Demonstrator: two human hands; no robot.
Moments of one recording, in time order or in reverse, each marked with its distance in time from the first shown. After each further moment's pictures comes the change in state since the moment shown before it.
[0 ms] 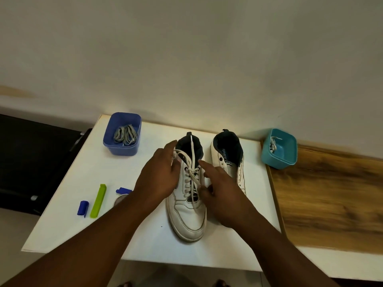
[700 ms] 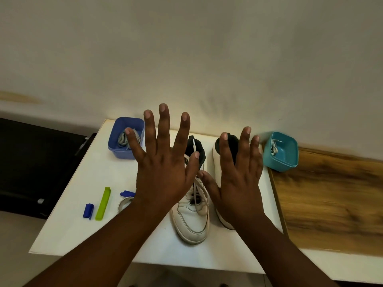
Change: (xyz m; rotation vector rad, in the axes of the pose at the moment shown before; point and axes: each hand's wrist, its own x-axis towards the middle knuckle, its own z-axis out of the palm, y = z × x) left_hand -0.023 0.060 -0.042 0.640 0.413 0.211; right_hand -0.002 -0.016 -0.013 -0.355 0.566 -0.174
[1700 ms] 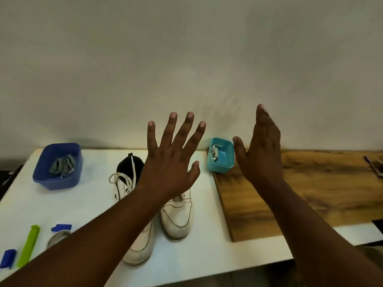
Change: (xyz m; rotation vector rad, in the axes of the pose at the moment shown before) left_hand 0.050 0.128 0.002 -0.087 -0.011 0.454; right_hand 0.038 0.167 -0.113 -0.078 0.211 0.274
